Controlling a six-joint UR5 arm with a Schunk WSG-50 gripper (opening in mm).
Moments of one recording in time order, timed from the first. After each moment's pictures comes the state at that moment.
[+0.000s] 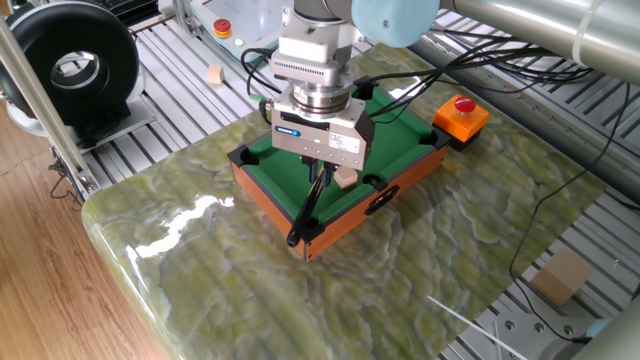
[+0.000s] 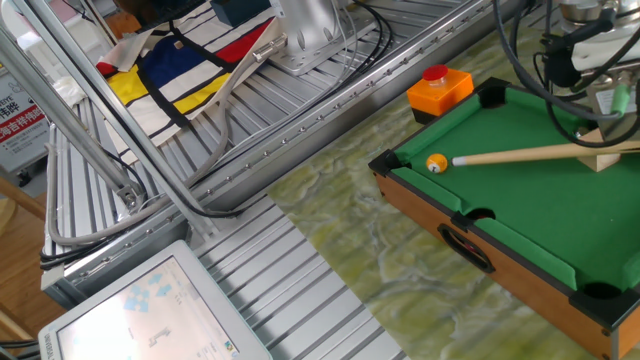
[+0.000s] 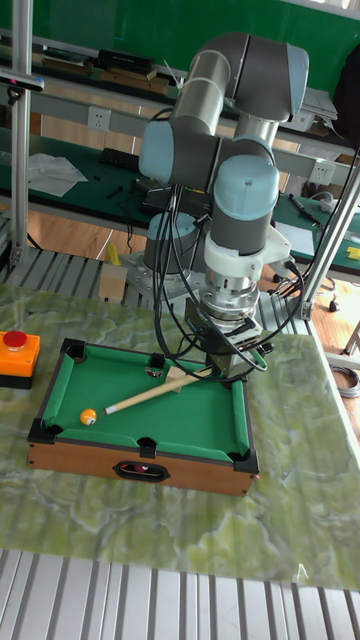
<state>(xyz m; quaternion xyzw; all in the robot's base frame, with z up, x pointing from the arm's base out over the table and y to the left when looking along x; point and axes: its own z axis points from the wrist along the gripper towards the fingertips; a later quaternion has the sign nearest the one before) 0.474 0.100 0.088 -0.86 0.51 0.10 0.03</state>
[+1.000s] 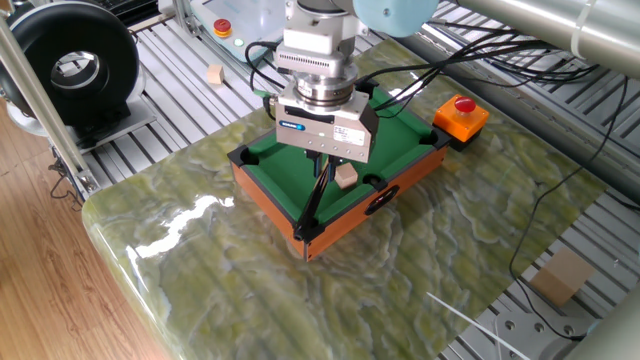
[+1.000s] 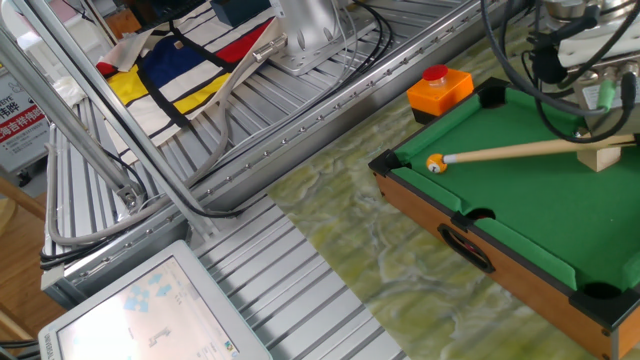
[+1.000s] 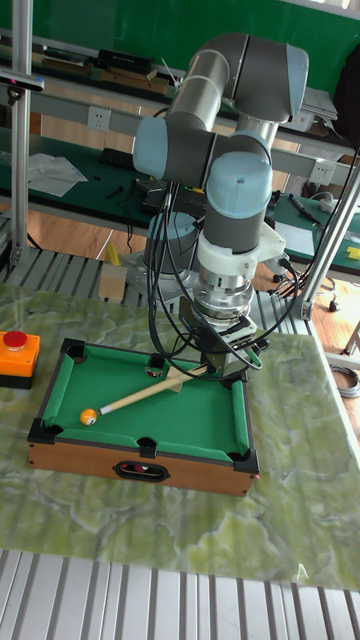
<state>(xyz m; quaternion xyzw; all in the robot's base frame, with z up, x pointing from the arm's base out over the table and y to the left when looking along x) 0.474 0.093 0.094 -0.86 0.50 0.11 0.03</state>
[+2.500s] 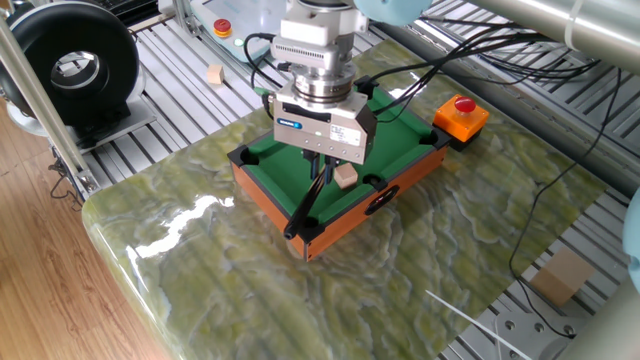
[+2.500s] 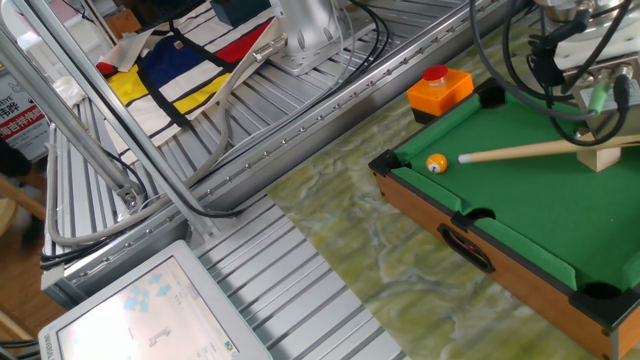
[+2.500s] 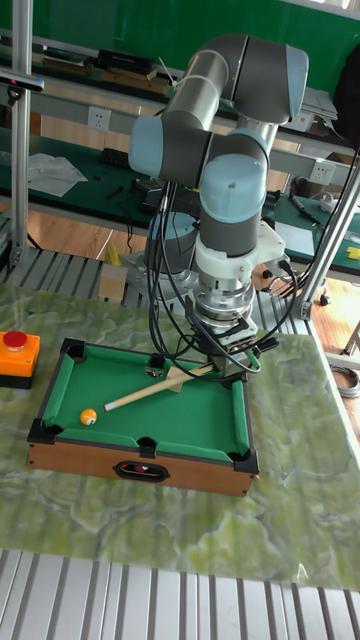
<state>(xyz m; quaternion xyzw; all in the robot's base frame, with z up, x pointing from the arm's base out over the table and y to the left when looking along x) 0.471 0.102 0.097 -0.84 0.53 0.14 0.03</state>
